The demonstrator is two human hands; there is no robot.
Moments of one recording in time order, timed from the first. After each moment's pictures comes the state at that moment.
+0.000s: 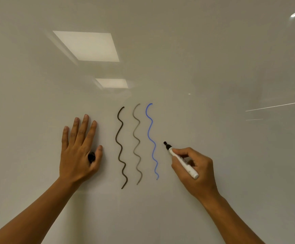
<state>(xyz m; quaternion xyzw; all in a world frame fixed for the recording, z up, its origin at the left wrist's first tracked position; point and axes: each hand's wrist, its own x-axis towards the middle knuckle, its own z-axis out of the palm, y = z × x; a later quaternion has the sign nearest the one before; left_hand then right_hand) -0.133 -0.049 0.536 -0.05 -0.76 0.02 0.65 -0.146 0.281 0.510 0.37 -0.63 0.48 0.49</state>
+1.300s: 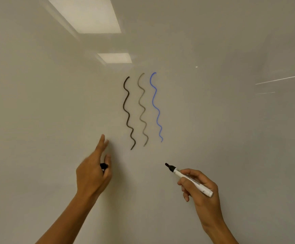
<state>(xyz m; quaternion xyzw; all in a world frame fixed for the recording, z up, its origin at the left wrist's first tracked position) -0.074 -0.013 0.415 -0.03 -0.79 -0.22 0.57 -0.063 0.285 0.383 0.24 -0.59 0.74 0.20</state>
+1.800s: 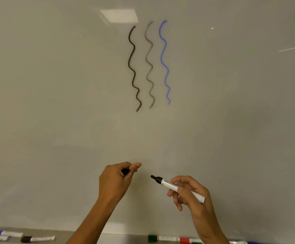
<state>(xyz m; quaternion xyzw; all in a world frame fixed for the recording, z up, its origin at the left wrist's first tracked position) -0.026 0.042 0.312 0.03 -0.86 -0.35 0.37 -0.011 0.277 0.298 0.27 -0.62 0.74 0.05</state>
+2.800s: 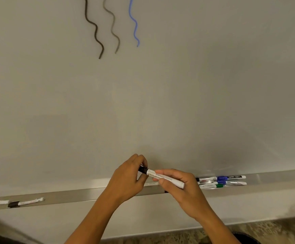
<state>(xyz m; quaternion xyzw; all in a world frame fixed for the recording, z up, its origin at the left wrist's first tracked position) 0.005 0.117 0.218 -0.16 -0.93 -0.29 0.13 0.035 0.323 0.225 0.18 -0.74 0.65 -0.04</state>
